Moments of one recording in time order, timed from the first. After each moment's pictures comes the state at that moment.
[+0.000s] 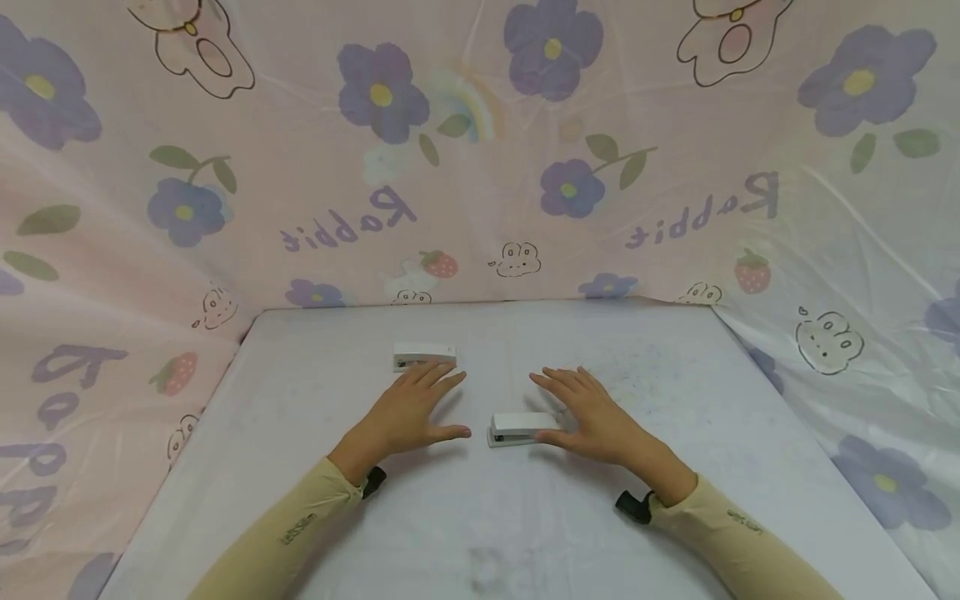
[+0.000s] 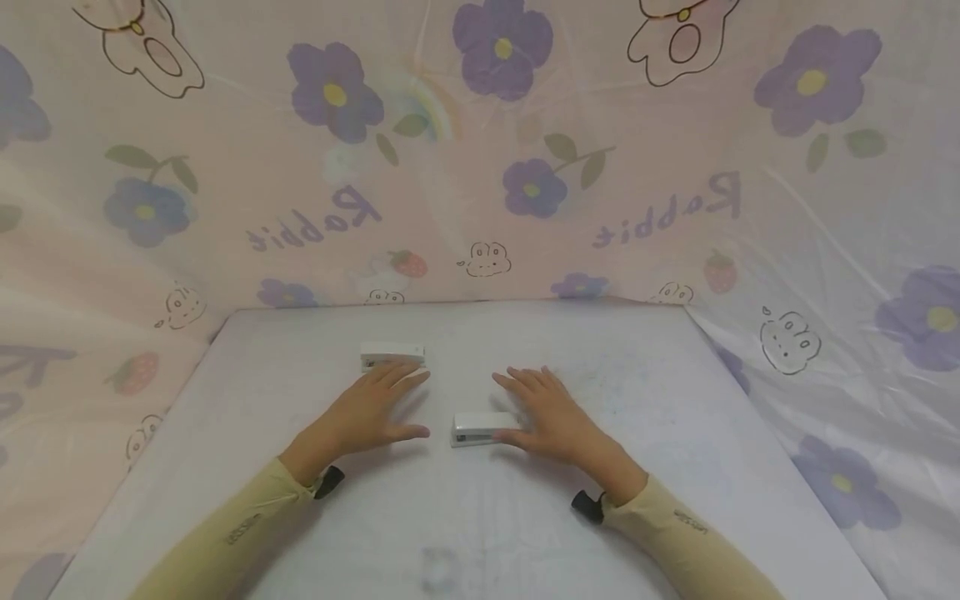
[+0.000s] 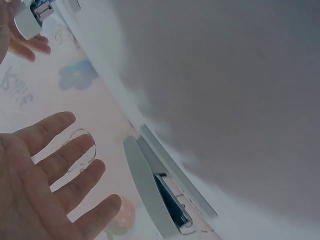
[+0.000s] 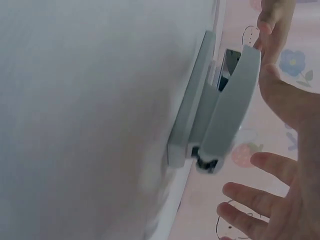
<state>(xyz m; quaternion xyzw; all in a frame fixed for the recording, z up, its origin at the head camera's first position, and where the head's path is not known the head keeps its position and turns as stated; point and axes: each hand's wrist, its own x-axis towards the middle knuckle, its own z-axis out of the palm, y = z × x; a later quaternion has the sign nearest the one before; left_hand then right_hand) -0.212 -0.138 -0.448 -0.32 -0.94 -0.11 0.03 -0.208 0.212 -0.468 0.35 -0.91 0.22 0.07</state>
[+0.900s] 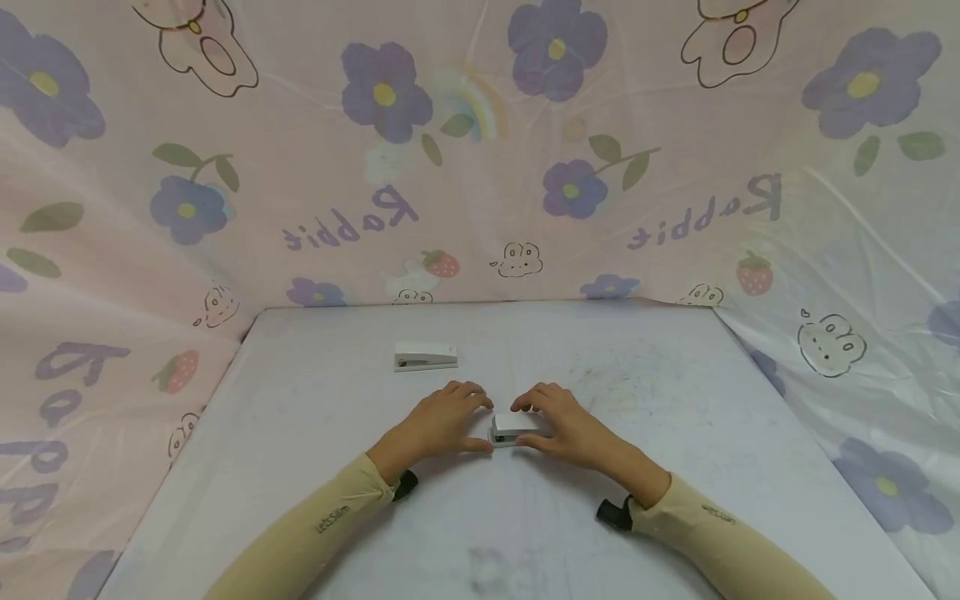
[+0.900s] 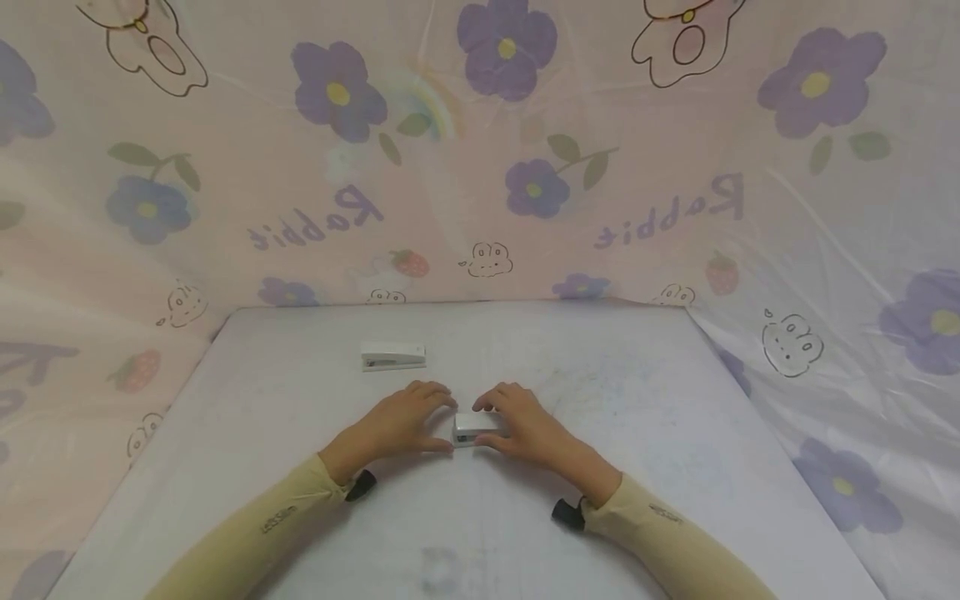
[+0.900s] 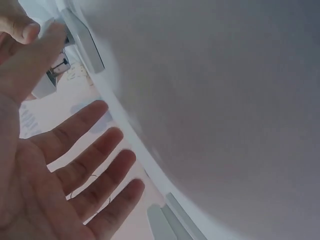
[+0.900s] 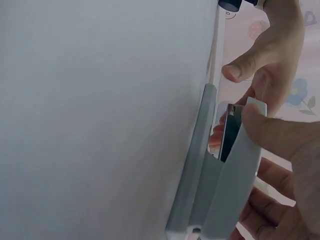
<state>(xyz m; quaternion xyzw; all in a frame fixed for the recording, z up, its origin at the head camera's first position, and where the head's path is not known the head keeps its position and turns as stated) -0.215 -0.092 -0.463 -0.33 -0.93 -0.14 -0.04 -0.208 0.177 -0.477 0.39 -0.87 0.29 0.05</state>
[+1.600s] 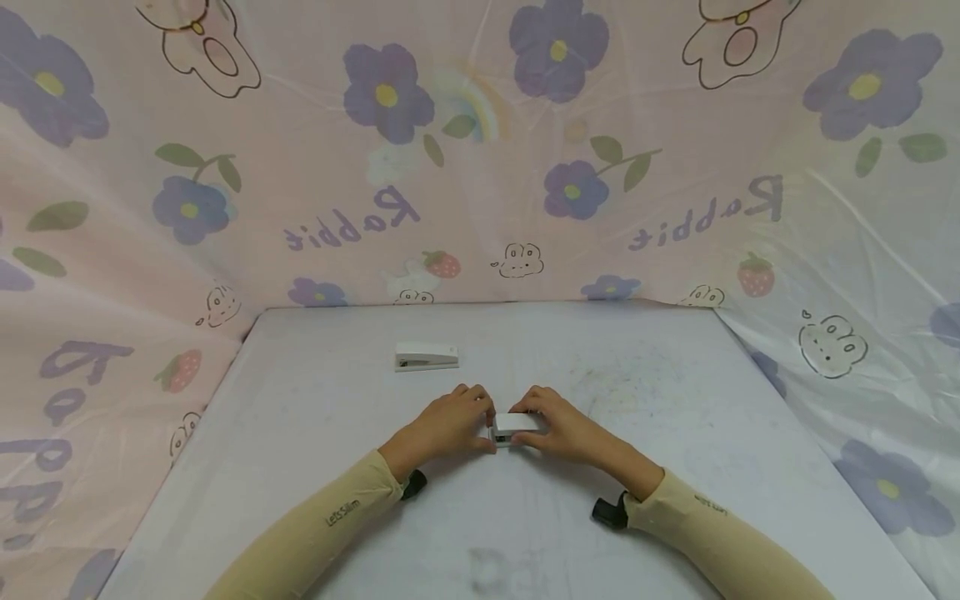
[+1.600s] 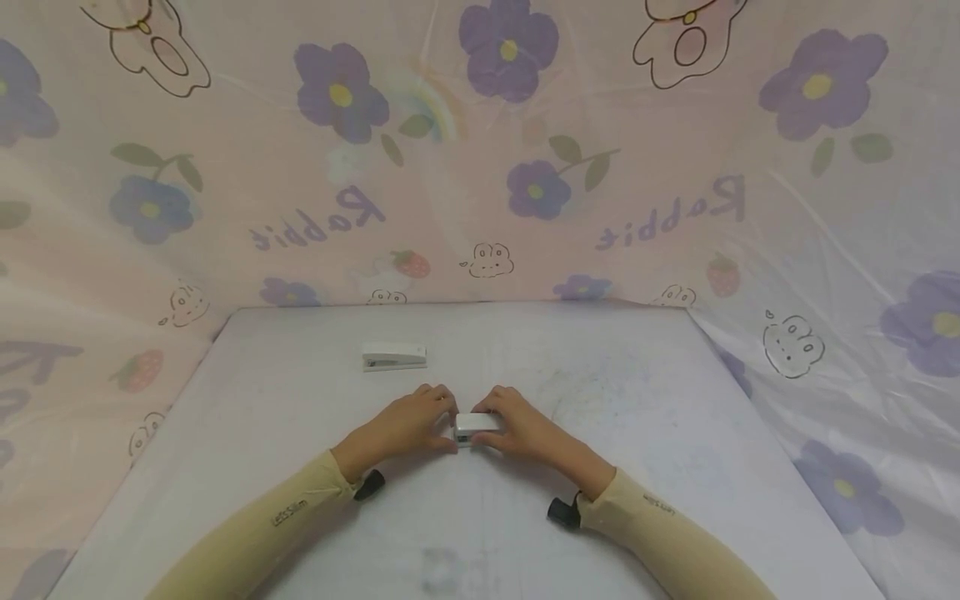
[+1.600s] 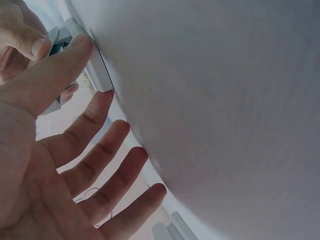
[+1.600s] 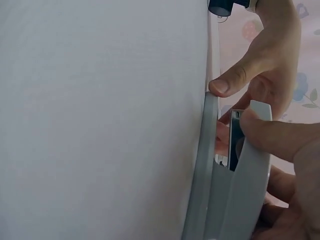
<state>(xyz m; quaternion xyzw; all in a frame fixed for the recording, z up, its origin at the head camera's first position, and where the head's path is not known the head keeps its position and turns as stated) -0.216 -0.079 -0.468 -0.32 -0.94 -0.10 -0.05 -0.214 0.172 -0.481 0.36 -0.87 0.33 -0.04</state>
